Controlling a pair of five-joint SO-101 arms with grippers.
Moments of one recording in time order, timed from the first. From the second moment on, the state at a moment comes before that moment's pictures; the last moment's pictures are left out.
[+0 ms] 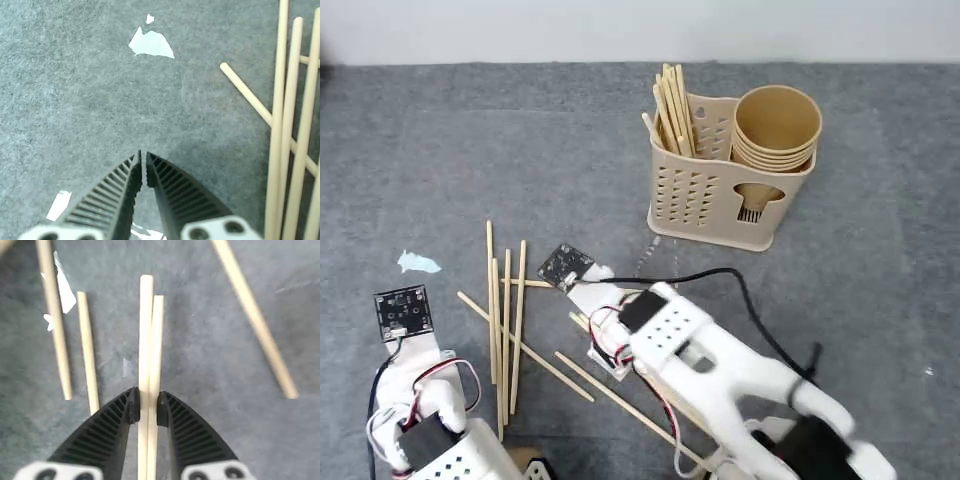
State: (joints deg) left arm -40.8 -103.3 95.1 73.1 -12.0; right arm -47.5 -17.2 43.9 58.6 6.8
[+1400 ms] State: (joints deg) left arm -40.8 -103.3 95.1 73.1 -12.0; right arm -17.8 -34.0 11.2 24.1 6.7
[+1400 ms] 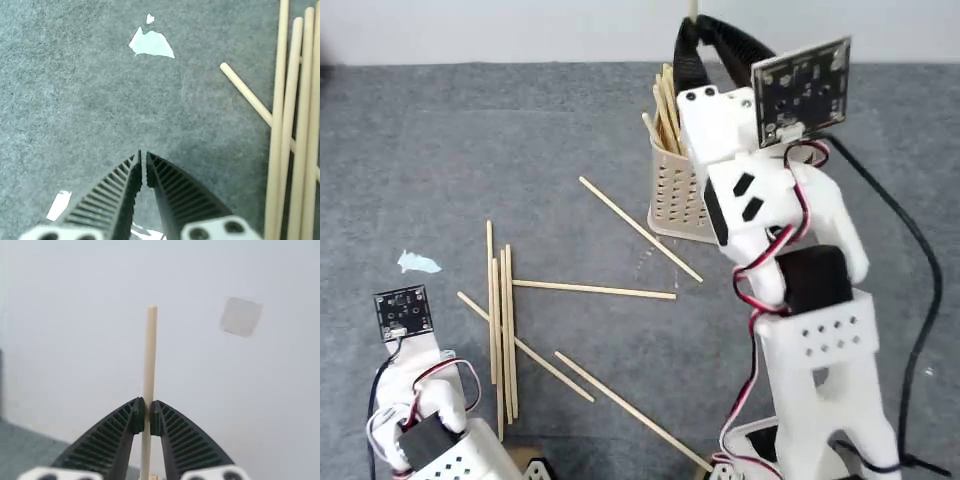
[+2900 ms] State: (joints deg) left arm -40.9 -103.3 95.1 73.1 -12.0; right arm -35.9 -19.6 15.9 62.2 6.7
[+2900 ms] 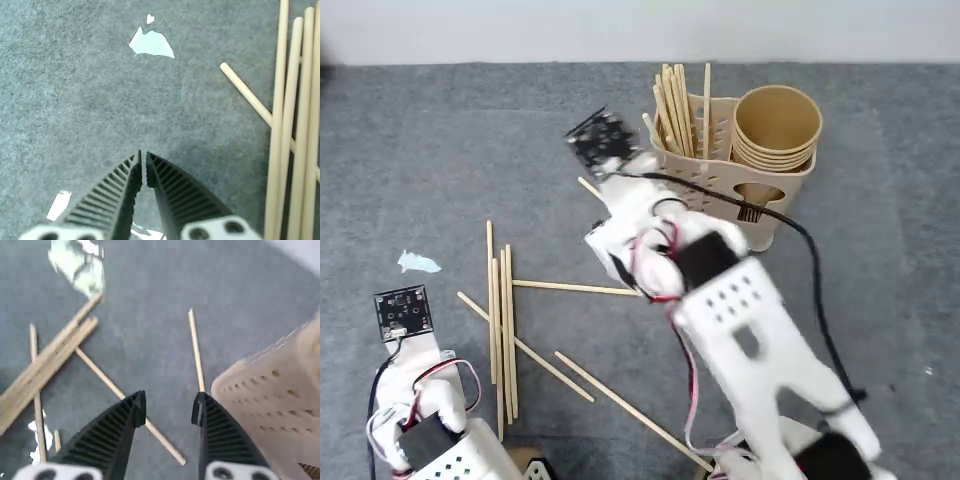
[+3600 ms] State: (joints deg) left arm -40.9 -103.3 95.1 73.1 -12.0; right arm -31.7 28.7 -15.9 62.2 14.2
